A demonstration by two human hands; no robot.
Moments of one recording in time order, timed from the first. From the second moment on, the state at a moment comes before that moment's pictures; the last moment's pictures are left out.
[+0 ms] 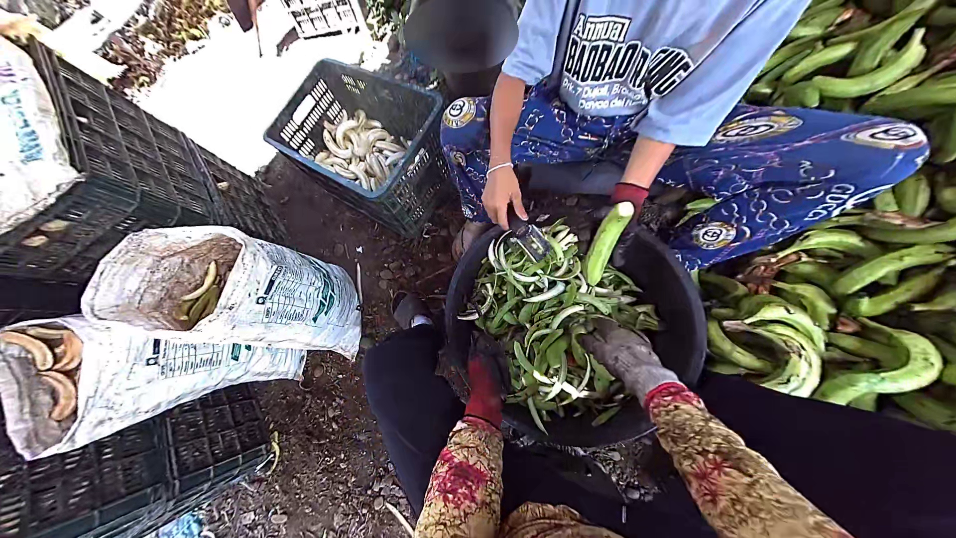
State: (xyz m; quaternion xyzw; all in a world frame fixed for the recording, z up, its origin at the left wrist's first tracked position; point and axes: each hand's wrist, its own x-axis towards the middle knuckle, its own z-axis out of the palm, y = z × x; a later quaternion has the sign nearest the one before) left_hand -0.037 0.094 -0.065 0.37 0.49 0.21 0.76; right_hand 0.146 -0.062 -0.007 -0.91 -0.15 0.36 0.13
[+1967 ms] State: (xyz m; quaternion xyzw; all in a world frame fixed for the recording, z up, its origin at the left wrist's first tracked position) left_hand 0.037 0.062 0.014 0.90 0.25 -0.01 0.36; right_hand 0.086 -0.104 0.011 -0.58 0.16 0.39 0.70
